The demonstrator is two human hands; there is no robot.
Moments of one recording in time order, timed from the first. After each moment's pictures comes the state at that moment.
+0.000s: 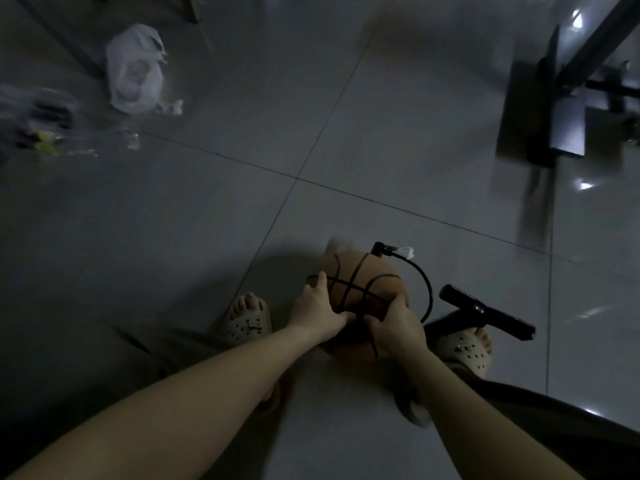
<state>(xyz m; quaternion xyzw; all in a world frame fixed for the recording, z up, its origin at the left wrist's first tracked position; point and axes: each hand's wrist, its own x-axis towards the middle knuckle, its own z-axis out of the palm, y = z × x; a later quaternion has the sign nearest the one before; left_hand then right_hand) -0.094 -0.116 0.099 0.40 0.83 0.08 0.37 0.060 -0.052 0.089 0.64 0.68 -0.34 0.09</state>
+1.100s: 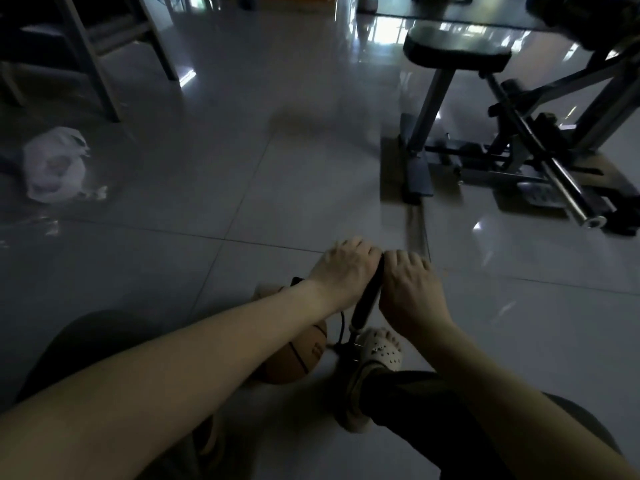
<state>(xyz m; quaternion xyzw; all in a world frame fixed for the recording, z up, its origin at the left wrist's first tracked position) 0.050 -0.045 0.302 0.84 0.53 0.12 -0.04 0.200 -0.043 0.298 0.51 0.85 0.05 -0.11</state>
